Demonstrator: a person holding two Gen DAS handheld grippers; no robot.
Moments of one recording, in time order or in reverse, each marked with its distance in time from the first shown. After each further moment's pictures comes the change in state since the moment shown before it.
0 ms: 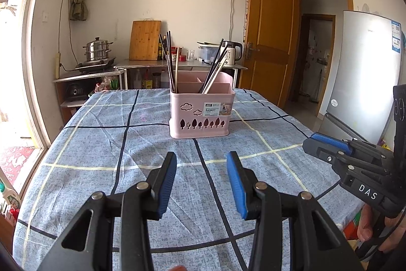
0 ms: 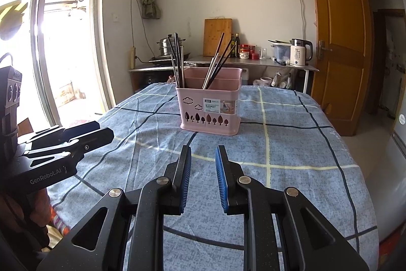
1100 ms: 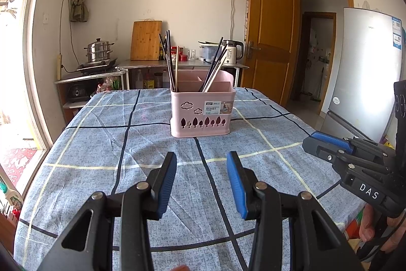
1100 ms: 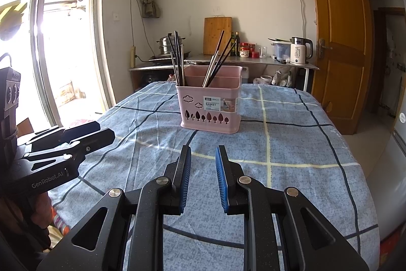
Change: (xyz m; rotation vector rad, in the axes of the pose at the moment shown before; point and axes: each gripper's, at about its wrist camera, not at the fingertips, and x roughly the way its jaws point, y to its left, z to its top) left arm 0.001 -0.005 -0.002 0.008 0.003 0.017; right arm 0.001 -0.002 -0.001 0.006 0.010 0.005
